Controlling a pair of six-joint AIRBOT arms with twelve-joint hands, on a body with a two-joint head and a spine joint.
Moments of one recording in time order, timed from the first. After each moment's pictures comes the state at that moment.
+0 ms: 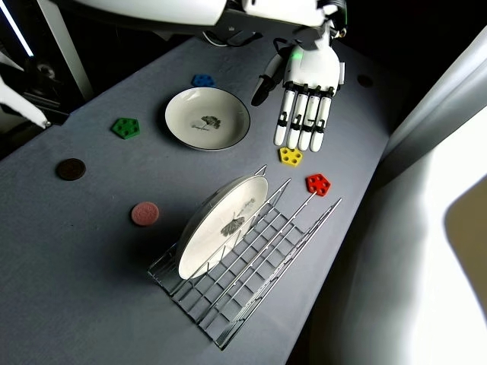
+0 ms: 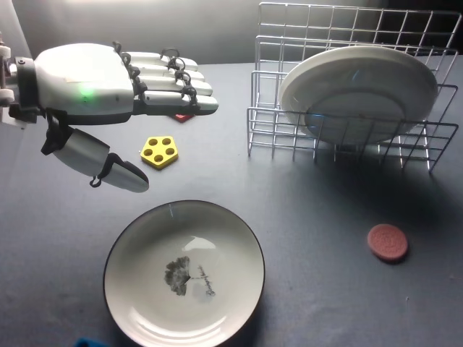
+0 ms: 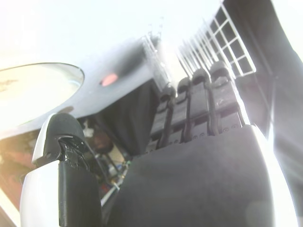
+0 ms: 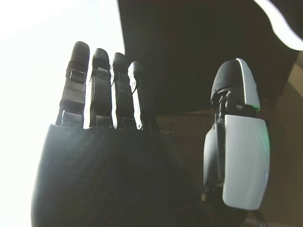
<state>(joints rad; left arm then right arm) 0.46 -0.90 1.83 1.18 -1.04 -0.02 0.59 -0.87 1.11 0.75 -0.54 -1.31</state>
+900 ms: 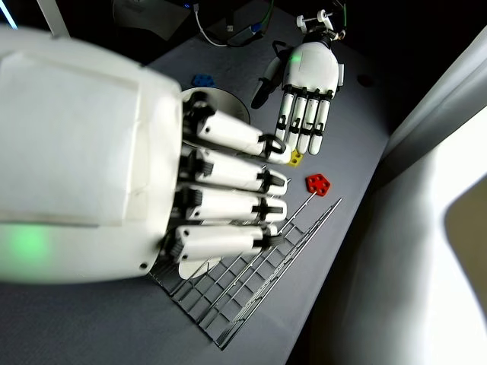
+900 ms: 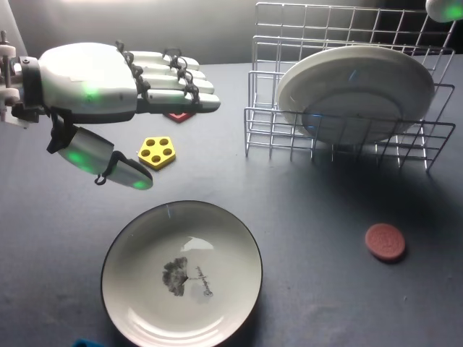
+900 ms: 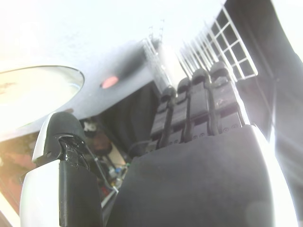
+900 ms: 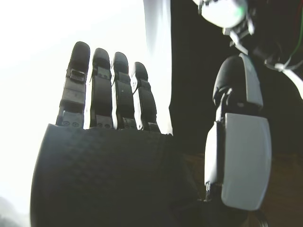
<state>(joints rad) 0.46 -0.91 1.83 1.17 -1.02 -0.02 0.50 -0.84 1.22 0.62 -0.60 -1.32</state>
